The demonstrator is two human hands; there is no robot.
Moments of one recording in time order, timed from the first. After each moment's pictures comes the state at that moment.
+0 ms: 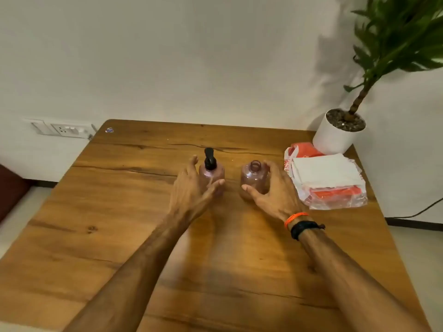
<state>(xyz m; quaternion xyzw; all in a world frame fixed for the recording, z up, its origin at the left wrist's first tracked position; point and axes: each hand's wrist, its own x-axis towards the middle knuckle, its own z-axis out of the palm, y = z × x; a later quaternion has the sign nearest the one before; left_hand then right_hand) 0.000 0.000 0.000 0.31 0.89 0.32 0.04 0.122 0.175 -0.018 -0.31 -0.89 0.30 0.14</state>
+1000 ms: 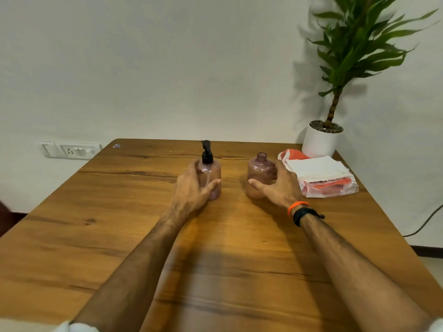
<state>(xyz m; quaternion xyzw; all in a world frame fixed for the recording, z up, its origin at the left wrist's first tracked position) 0.007 -0.019 -0.049 0.34 0.85 0.41 -0.03 0.149 0.174 -0.049 -0.31 -0.85 0.33 0.25</state>
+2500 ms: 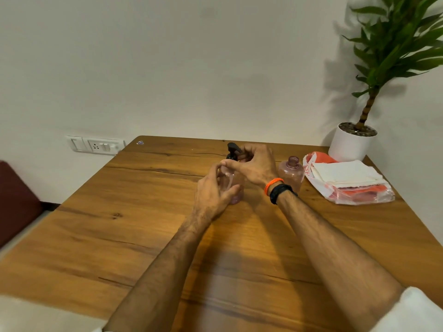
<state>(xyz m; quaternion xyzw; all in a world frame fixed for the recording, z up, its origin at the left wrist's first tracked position) 0.007 -0.032 -0.059 0.33 0.82 0.47 -0.02 0.060 0.098 -0.003 -0.14 -0.84 0.41 0.32</state>
